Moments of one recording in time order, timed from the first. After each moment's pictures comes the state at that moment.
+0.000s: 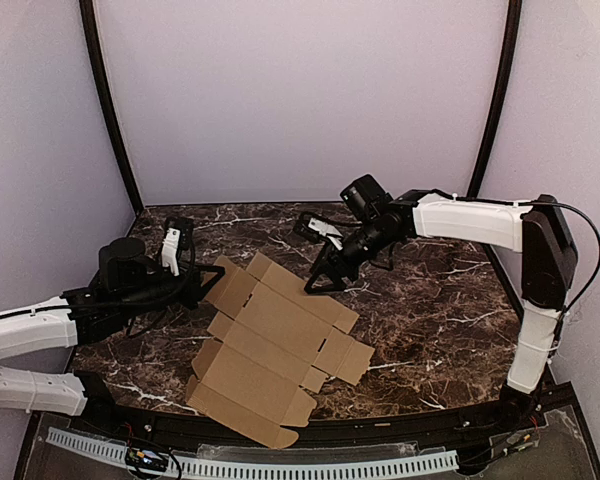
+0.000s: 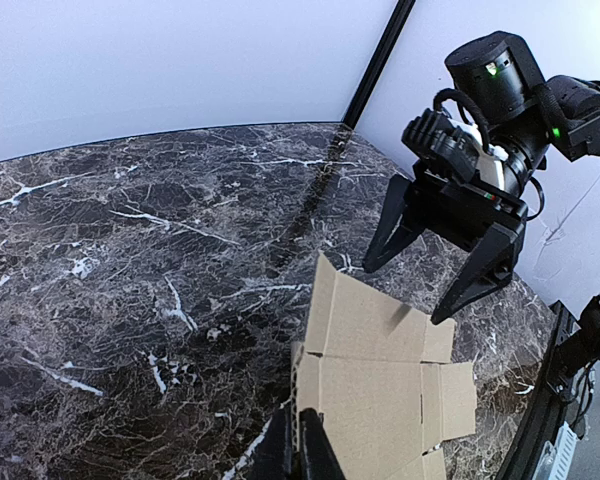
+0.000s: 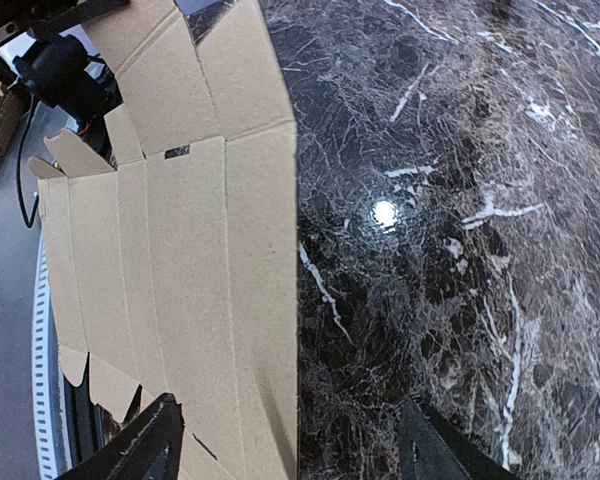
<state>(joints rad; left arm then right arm) -0.72 0.94 0.52 0.13 0.08 -0.35 0.73 1.87 1.49 -0.60 -0.67 -0.35</state>
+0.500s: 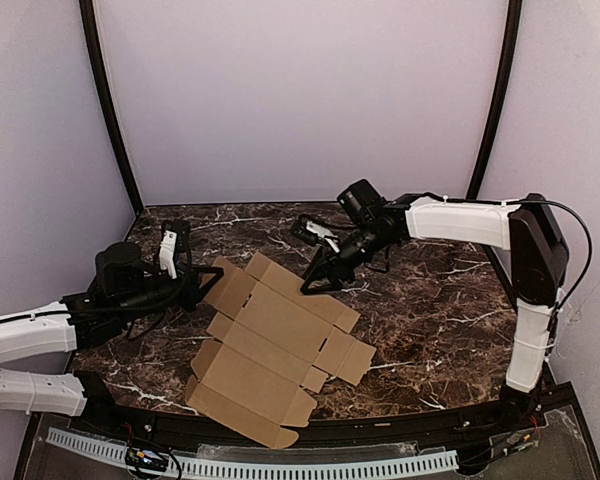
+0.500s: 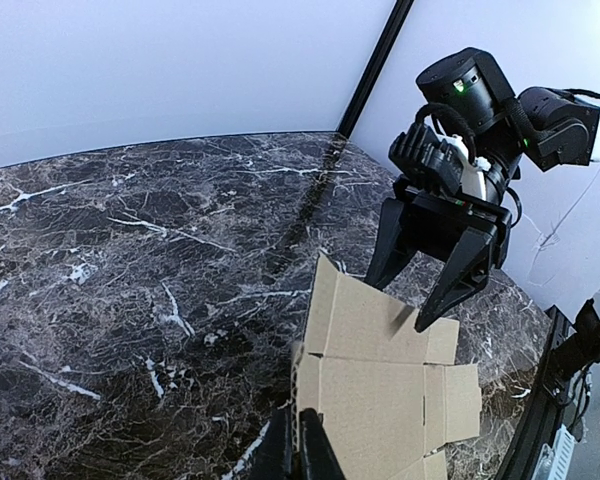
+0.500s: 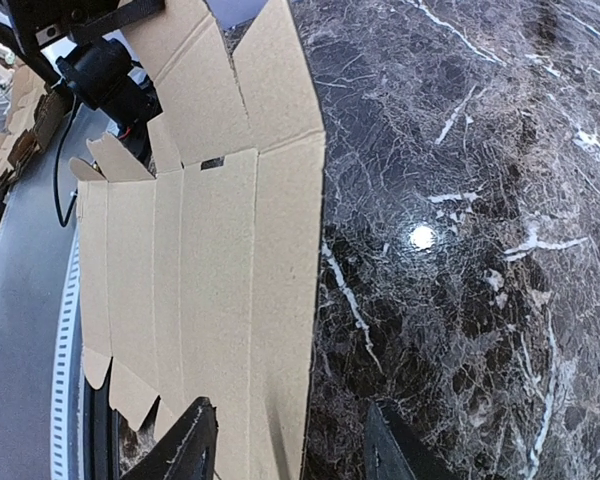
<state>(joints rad) -0.72 0.92 0.48 0.18 0.09 -0.36 0.72 1.93 1.51 -0.57 -0.81 -0.39</state>
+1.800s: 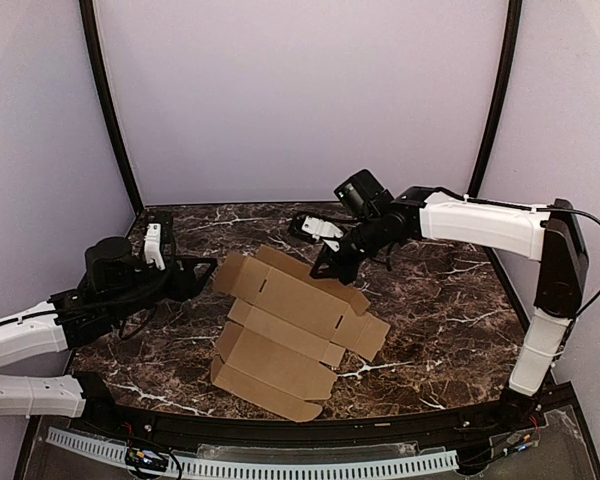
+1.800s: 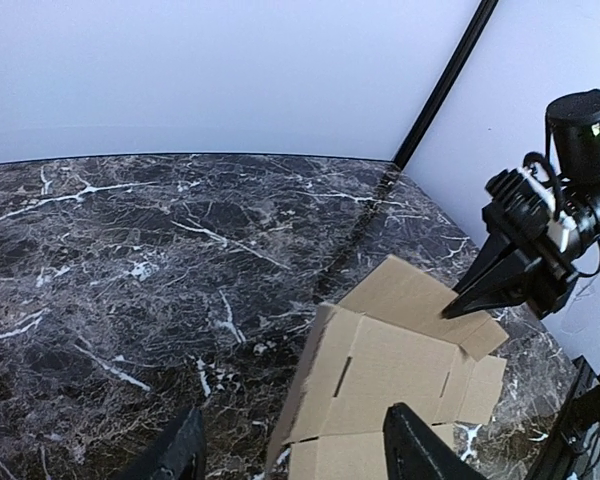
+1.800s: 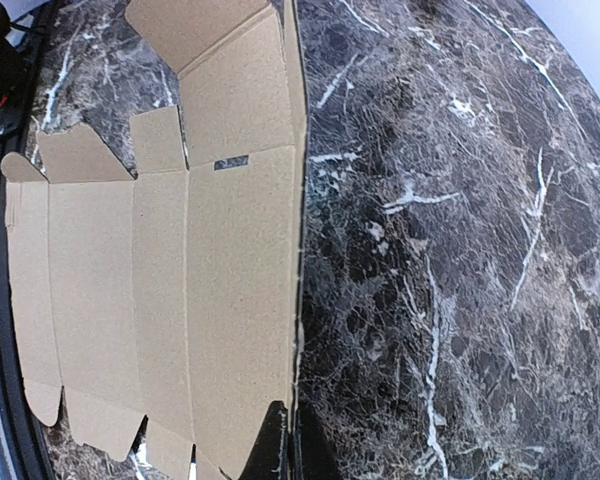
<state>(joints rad) -0.72 0.84 0.50 0.07 -0.09 -0.41 0.81 1.80 1.49 -0.62 -0.39 -0.39</state>
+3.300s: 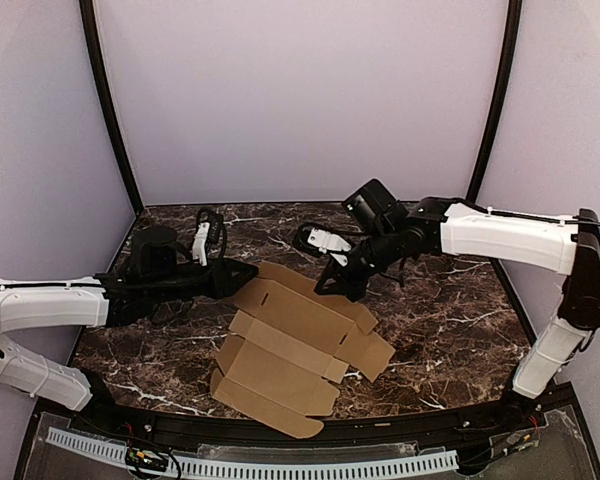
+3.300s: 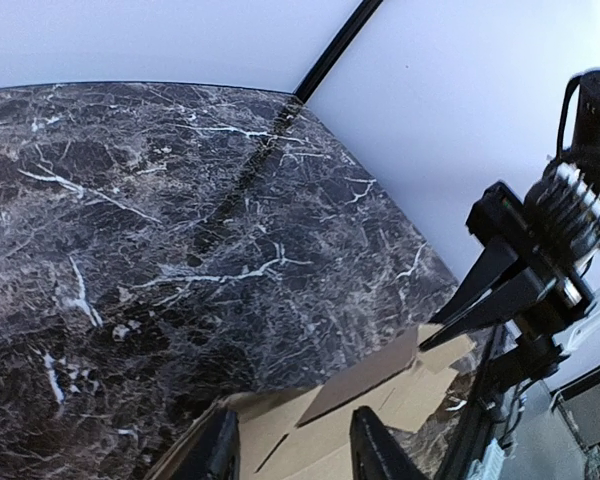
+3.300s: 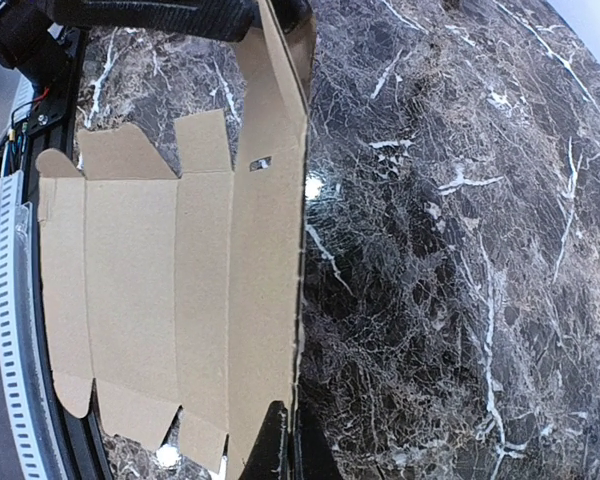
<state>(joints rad) -0.72 1.22 0.62 0.27 0.24 -0.53 0.89 1.65 1.35 -0.61 -0.35 -0.30</state>
